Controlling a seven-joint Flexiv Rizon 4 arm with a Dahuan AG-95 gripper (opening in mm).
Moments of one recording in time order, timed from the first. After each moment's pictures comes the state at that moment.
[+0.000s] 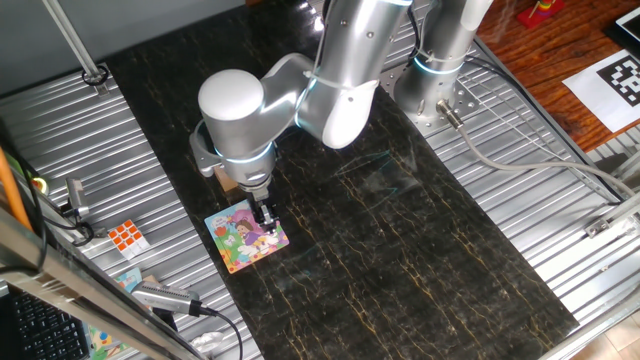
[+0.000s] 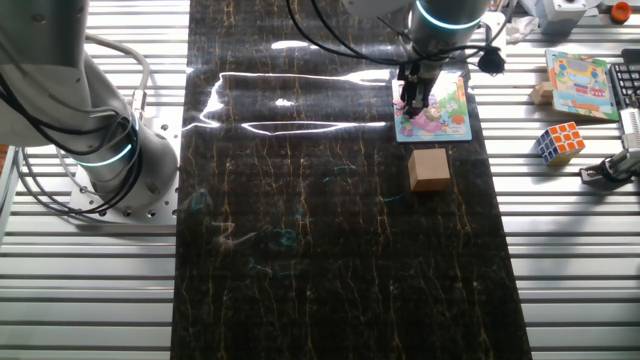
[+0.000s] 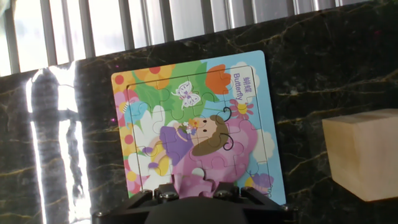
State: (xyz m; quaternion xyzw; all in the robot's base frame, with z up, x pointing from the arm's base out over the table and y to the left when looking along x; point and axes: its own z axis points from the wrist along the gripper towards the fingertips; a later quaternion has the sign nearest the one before) arm 0.537 0.144 0.017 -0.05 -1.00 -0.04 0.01
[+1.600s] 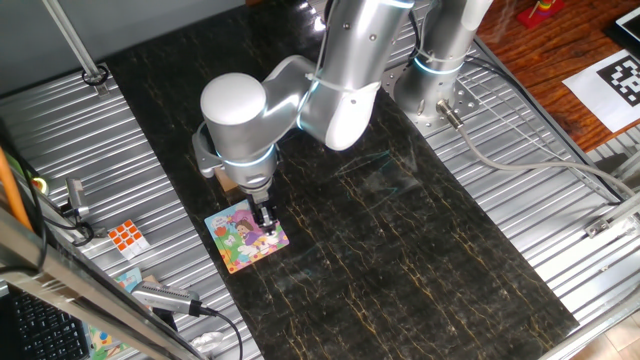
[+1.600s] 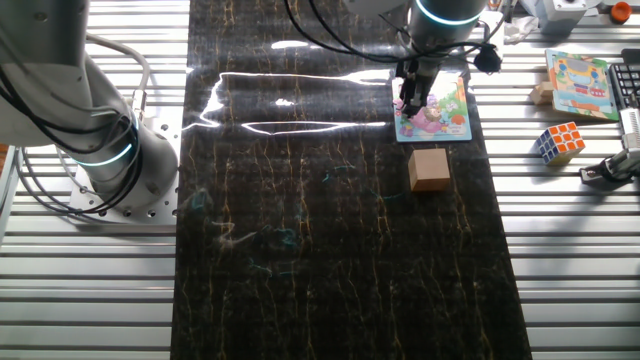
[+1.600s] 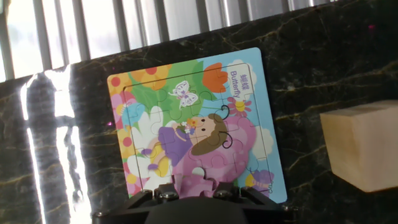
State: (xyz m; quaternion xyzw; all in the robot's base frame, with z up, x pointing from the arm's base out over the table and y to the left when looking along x) arm 0.536 0.145 0.016 -0.10 -0.99 -0.04 0.01
